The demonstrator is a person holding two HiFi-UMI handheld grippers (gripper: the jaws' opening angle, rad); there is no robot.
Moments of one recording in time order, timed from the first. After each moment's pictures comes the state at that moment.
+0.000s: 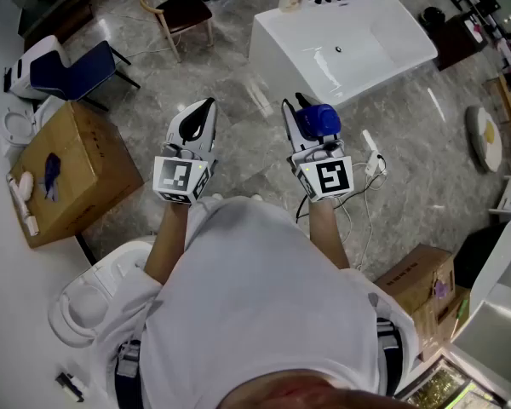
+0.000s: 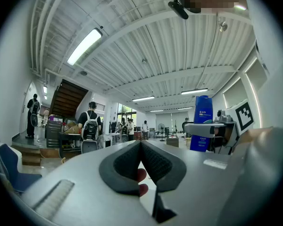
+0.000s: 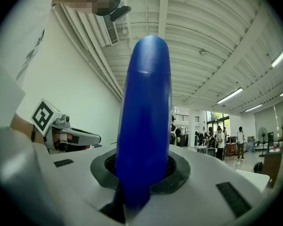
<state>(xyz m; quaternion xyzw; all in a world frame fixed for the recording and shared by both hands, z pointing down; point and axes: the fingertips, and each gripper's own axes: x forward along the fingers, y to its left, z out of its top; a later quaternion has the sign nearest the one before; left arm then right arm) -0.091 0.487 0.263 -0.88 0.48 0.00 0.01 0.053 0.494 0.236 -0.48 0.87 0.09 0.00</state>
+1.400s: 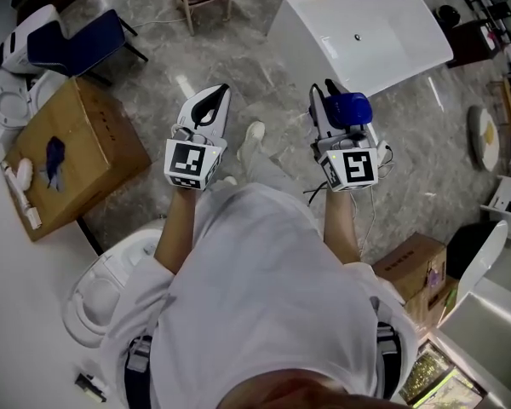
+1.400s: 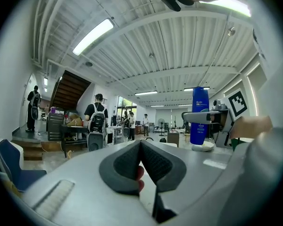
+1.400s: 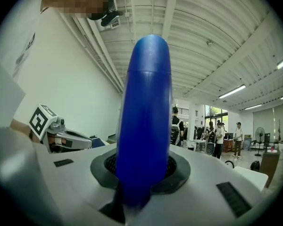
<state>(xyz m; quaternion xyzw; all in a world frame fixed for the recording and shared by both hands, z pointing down) -0.225 0.420 0.316 -0.88 0.47 -0.02 -0.02 -0.062 0.417 0.261 -0.49 0.87 0.07 -0.04</state>
